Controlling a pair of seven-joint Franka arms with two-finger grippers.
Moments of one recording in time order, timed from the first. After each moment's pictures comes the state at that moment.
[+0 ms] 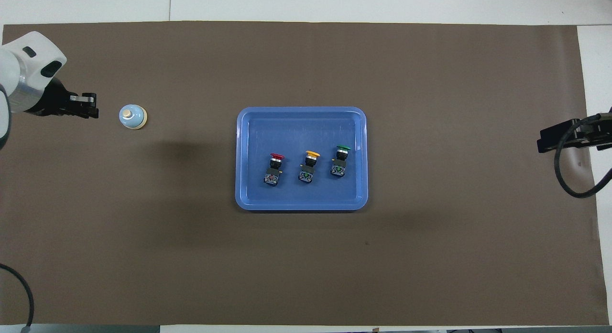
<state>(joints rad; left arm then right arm) -0.02 0.02 0.01 -1.68 -0.03 1.72 0.04 -0.02 -0.02 0.00 -1.57 -0.03 1.48 -0.03</state>
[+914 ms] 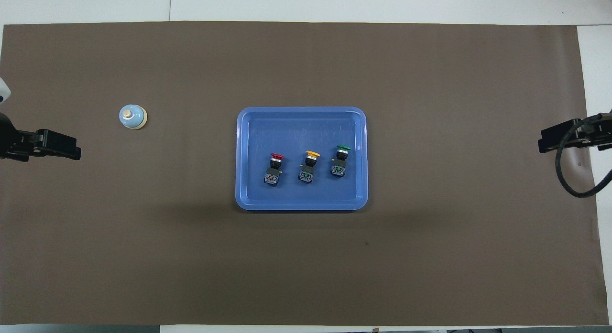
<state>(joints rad) -0.03 -0.06 0.00 -1.72 -0.03 1.60 0.03 -0.02 -0.02 0.00 -1.57 -0.03 1.48 -0.03</state>
